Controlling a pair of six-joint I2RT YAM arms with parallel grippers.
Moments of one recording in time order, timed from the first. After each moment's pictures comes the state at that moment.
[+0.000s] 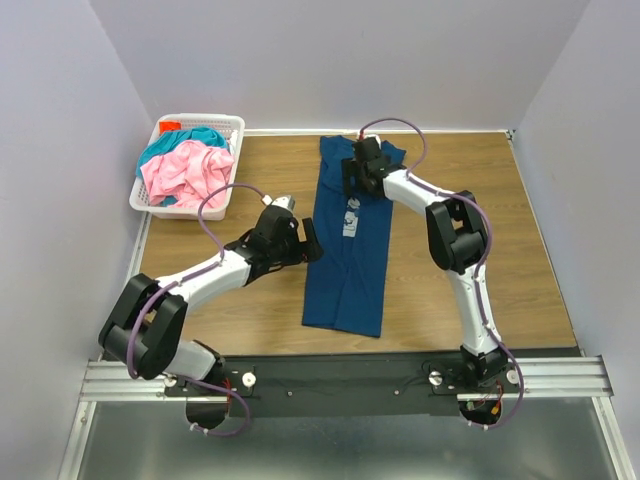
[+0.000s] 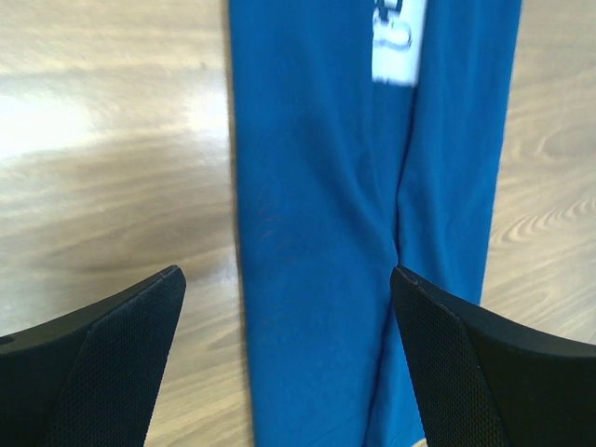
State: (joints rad) left arm -0.56 1.41 0.74 -0.05 0.04 -0.66; right arm 0.46 2.35 1.84 -0.30 0.27 0.23
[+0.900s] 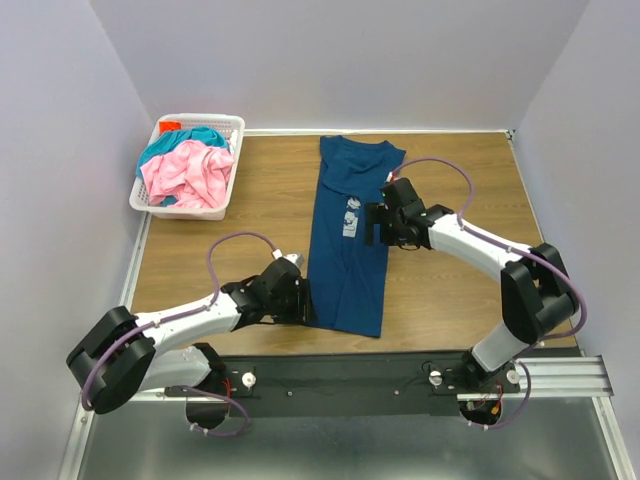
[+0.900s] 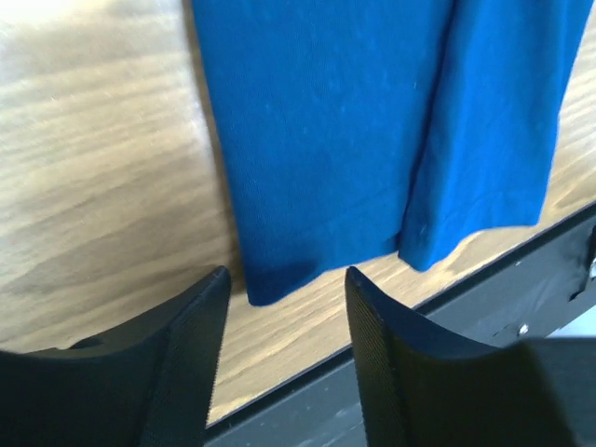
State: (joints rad) left arm -0.84 1.16 0.46 -0.23 0.11 -0.81; right arm 0.54 1.63 1.10 -0.41 0.14 0.44
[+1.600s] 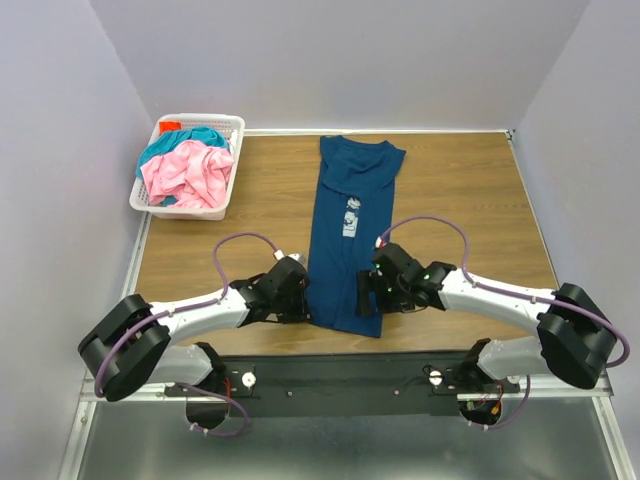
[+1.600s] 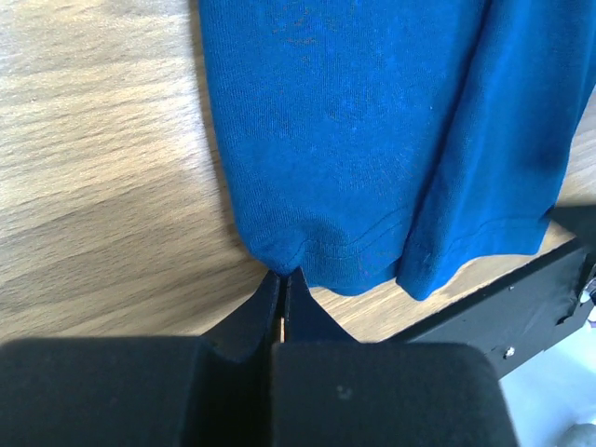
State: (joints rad) left arm -0.85 1.26 0.48 -0.20 0.08 -0.88; right arm 0.82 1.31 0.68 -0.42 -0.01 0.66
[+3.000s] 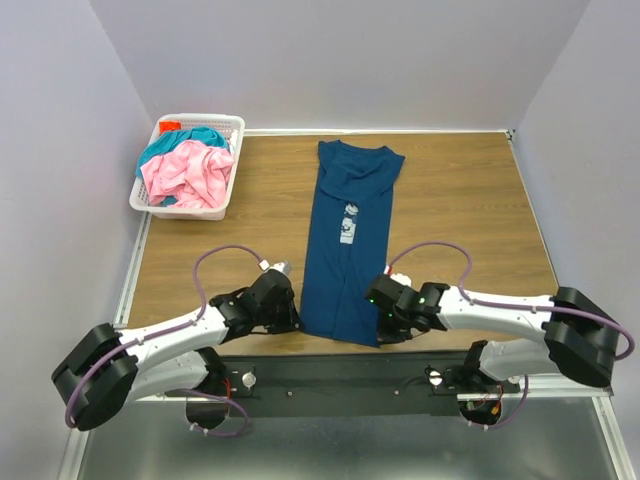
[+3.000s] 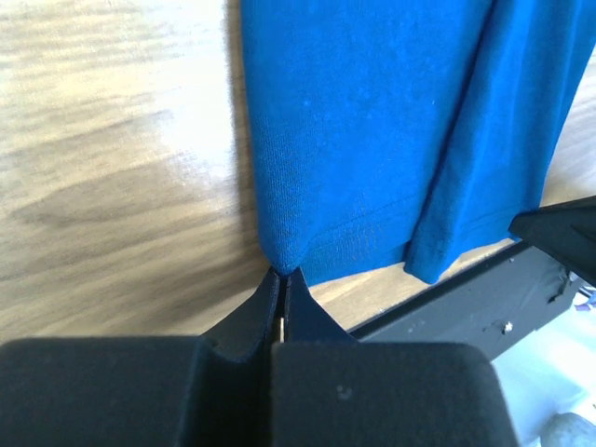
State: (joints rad) left arm -0.85 1.04 0.35 -0.23 0.08 -0.94; right arm 1.05 1.32 0.63 -0.57 0.06 1.05
